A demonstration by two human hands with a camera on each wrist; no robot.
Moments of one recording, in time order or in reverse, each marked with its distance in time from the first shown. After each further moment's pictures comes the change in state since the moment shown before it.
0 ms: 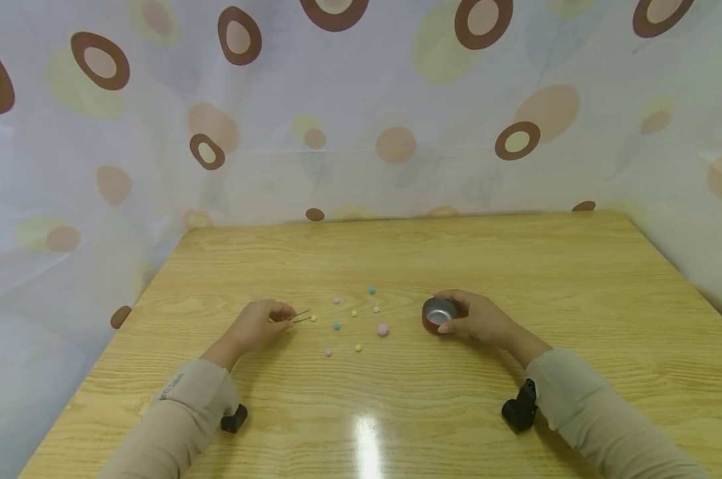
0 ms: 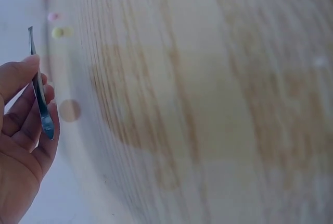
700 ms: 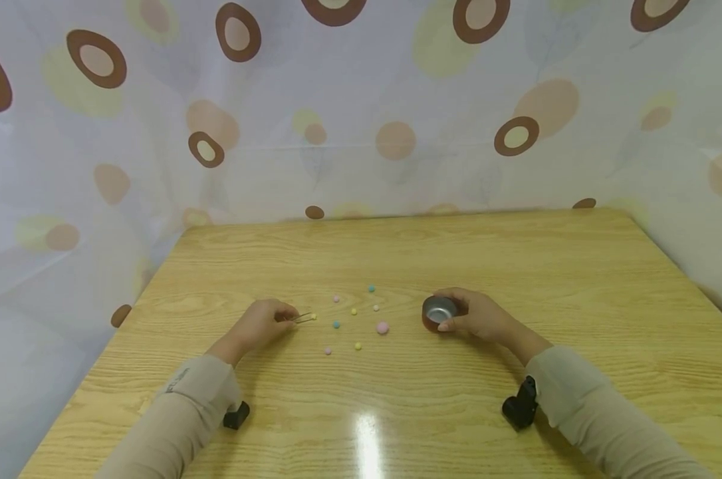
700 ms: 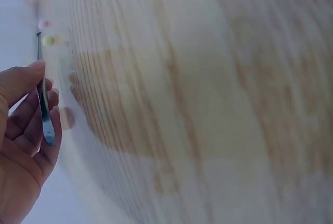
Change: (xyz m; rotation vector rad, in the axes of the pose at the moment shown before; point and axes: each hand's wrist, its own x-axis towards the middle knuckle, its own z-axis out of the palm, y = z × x) left_hand 0.005 0.001 0.004 0.070 -0.049 0.013; right_hand 0.000 0.000 -0.002 -0.016 -0.009 0.025
